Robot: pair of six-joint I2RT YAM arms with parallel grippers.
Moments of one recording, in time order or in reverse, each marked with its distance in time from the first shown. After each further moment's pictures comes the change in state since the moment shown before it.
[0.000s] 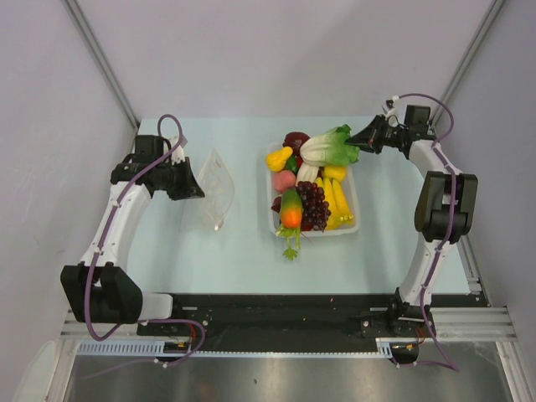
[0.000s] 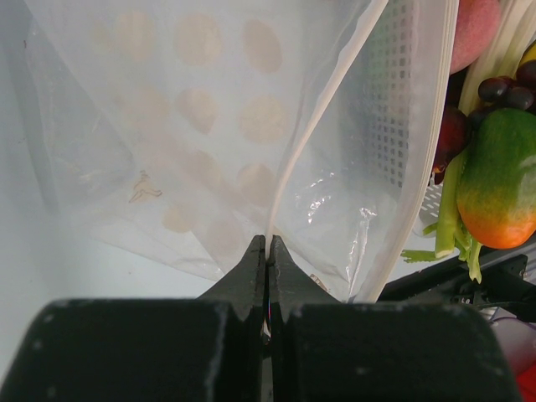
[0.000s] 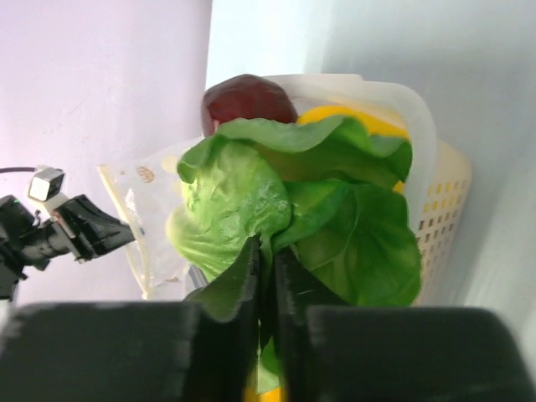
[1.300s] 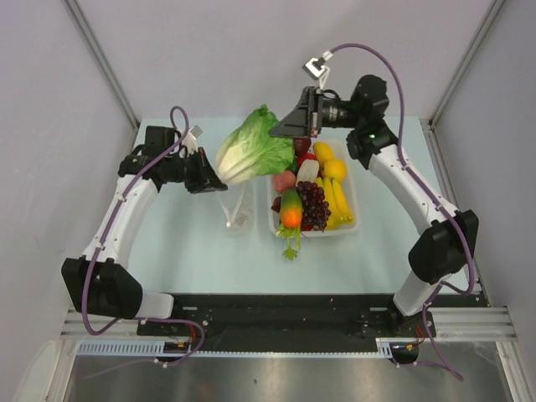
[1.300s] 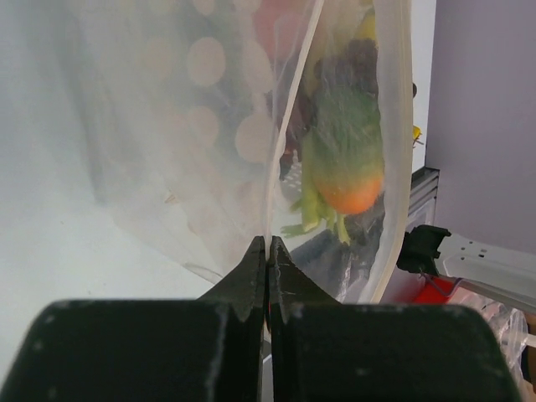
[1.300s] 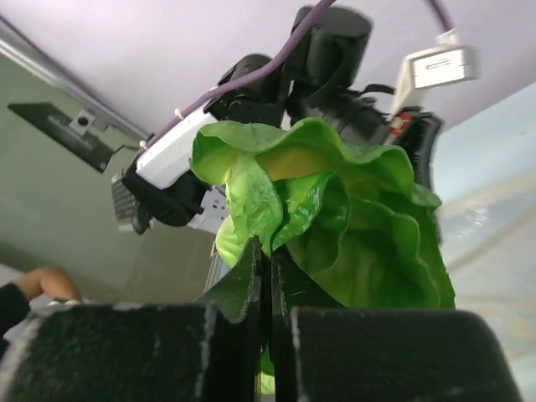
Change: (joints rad) left arm -0.088 0.039 0.088 0.016 0.237 -0.181; right arm 0.513 -0.370 0.053 0.494 -0.143 0.429
